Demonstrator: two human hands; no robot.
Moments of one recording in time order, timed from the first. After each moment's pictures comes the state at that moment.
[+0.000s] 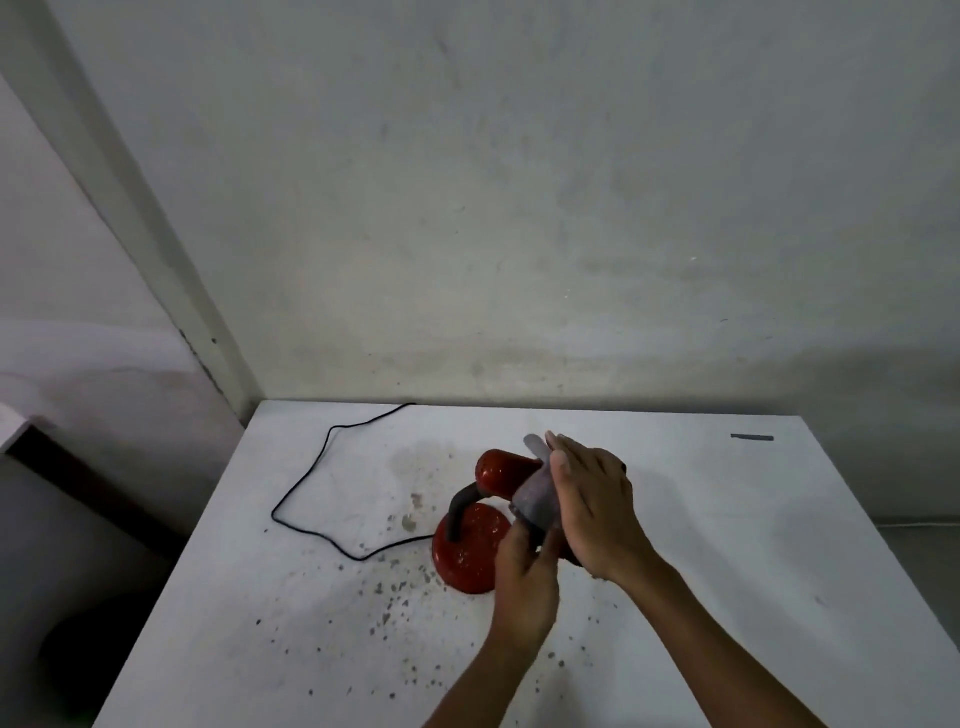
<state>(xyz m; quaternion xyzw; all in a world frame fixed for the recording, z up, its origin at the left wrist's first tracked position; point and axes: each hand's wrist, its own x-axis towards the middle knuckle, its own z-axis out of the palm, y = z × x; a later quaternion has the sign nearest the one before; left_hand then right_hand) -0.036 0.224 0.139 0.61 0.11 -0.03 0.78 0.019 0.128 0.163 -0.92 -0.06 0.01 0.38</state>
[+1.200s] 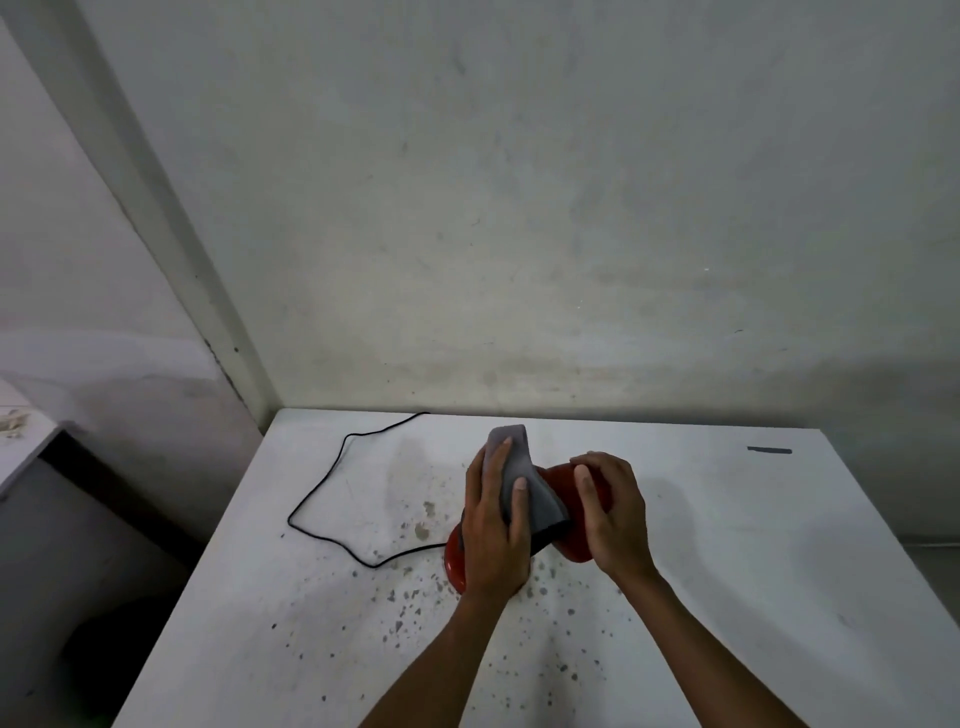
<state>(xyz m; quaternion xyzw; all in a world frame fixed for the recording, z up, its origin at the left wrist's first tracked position) 0.020 0.265 0.100 0.82 -0.01 0.21 0.54 0.043 0.115 0.096 -0.82 -0.02 -0.16 0.55</state>
